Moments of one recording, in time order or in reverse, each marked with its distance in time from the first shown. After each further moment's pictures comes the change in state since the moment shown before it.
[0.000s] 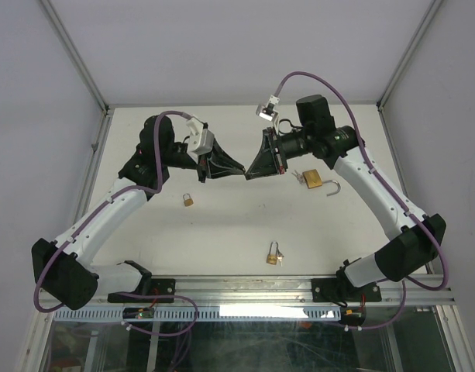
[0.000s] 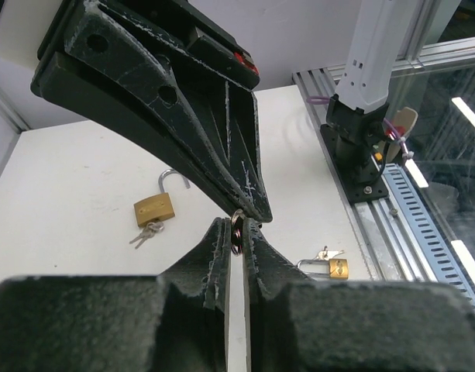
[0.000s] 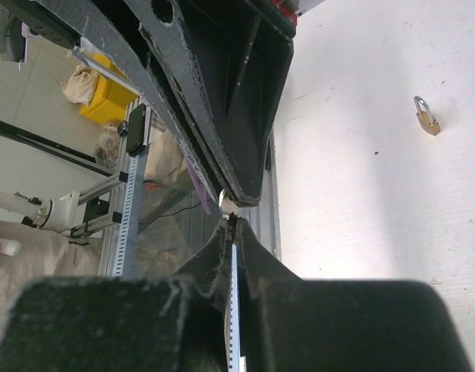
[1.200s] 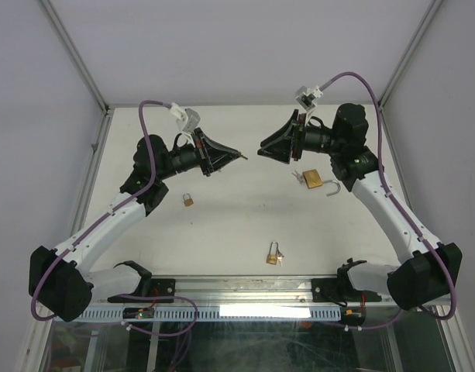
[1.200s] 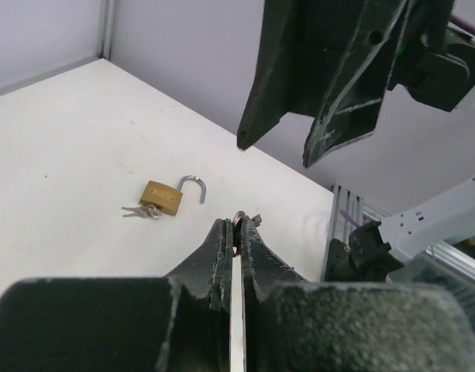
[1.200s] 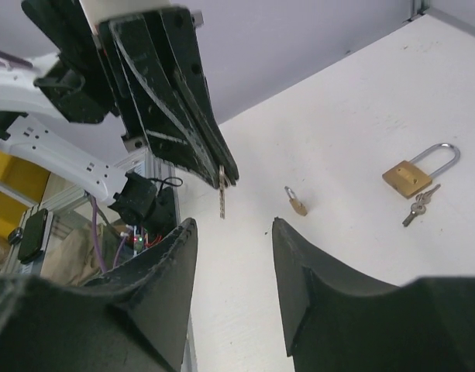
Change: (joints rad) left arm -0.002 -0.081 -0.204 0.327 -0.485 -0.651; right arm -0.148 -0.226 -0.360 0.733 0.176 0.317
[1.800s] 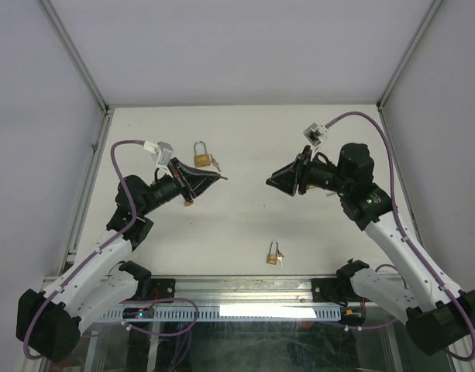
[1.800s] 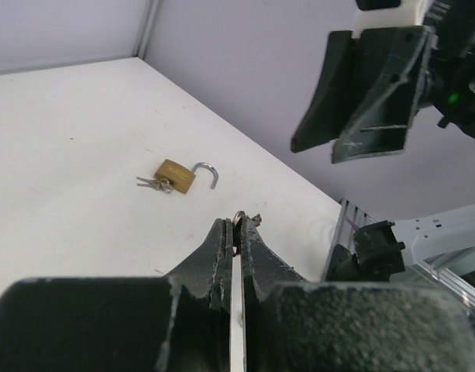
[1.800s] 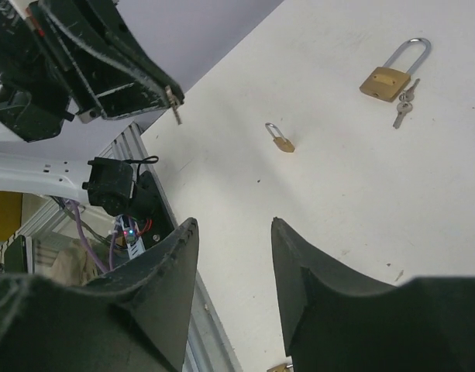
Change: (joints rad) left arm 0.045 -0.299 -0.385 0.133 -0.116 -0.126; right arm 0.065 -0.262 -0.224 -0.222 0.290 0.007
